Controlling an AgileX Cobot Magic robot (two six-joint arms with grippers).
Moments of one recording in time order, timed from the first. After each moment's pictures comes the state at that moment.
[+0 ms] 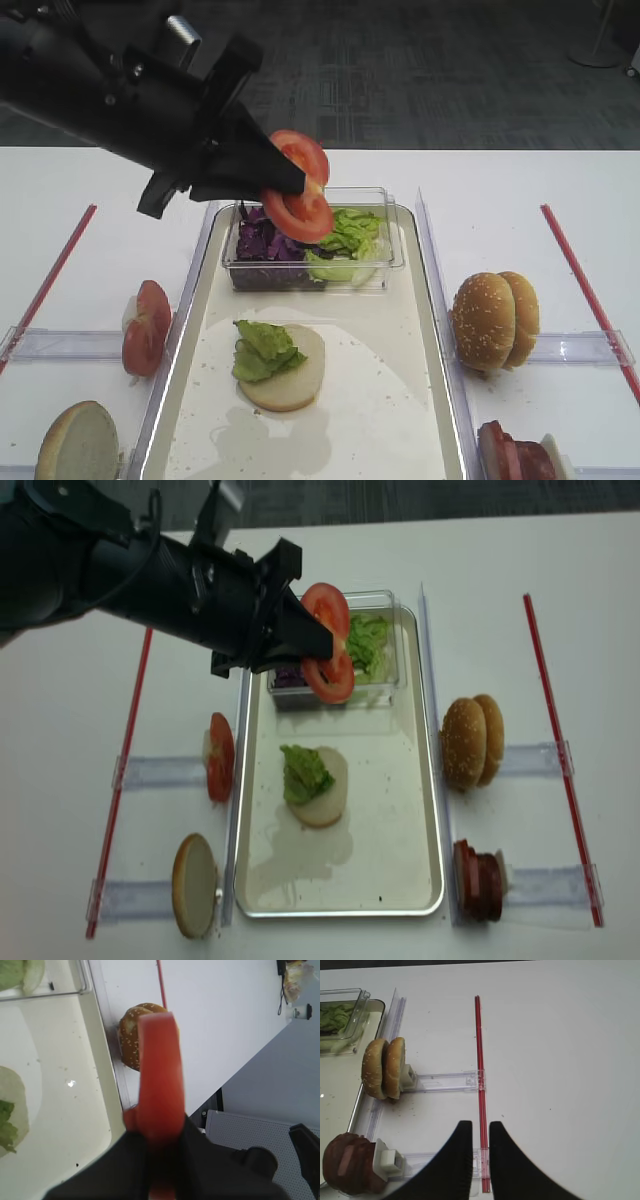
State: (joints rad) left arm -0.27 1.59 -1.13 -1.11 1.07 0.37; right arm -0.04 -0.02 -0.48 0.05 1.13 0.01
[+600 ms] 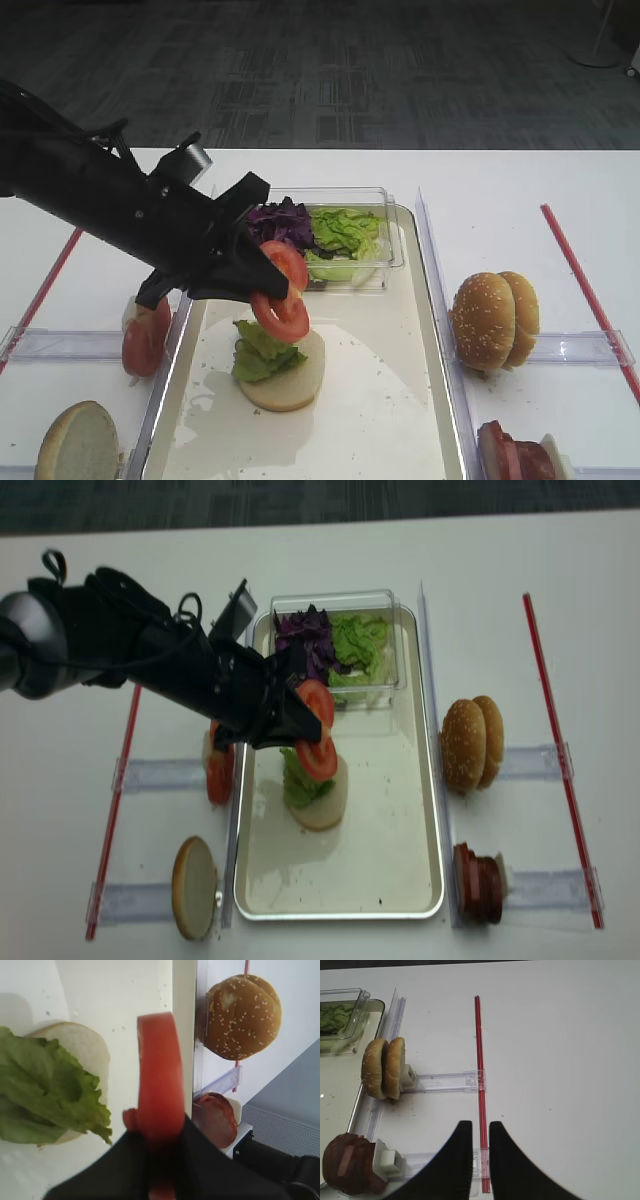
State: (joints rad) left arm -0.27 1.75 -1.00 -1.11 0.99 0.46; right arm -0.04 -0.02 -0.48 0.05 1.13 0.01
